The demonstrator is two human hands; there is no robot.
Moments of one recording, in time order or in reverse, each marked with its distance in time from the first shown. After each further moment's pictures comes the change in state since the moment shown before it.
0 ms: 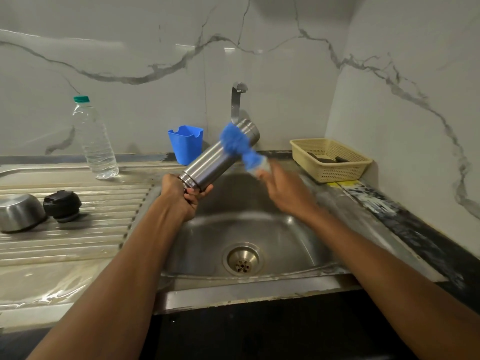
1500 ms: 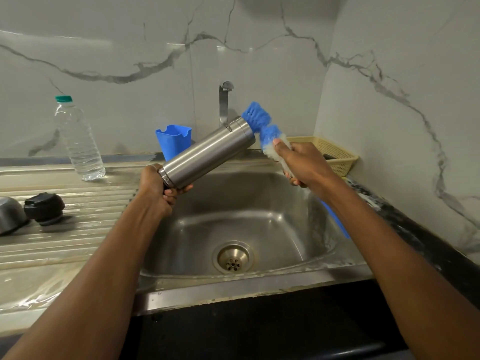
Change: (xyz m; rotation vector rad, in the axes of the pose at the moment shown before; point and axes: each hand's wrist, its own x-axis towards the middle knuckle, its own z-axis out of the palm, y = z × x) left_hand -0.014 0.009 -0.004 0.195 0.084 0.128; right_hand 0.009 -0.011 -0.078 0.362 0.007 0.467
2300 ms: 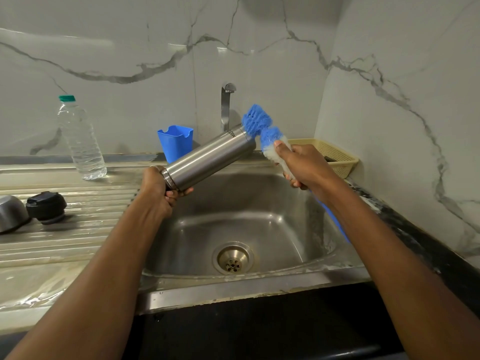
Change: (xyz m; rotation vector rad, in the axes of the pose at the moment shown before) left_hand -0.013 -0.001 0.007 0.059 0.058 0.048; right_hand -0.005 -0.007 0.000 0.006 -0.014 0.031
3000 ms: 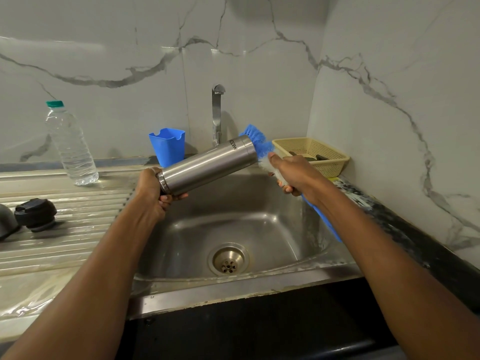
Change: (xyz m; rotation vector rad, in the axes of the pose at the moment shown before) left_hand 0.010 -0.002 0.001 0.094 0.003 0.035; right_hand 0.008 0.019 0.002 0.082 -0.107 0.177
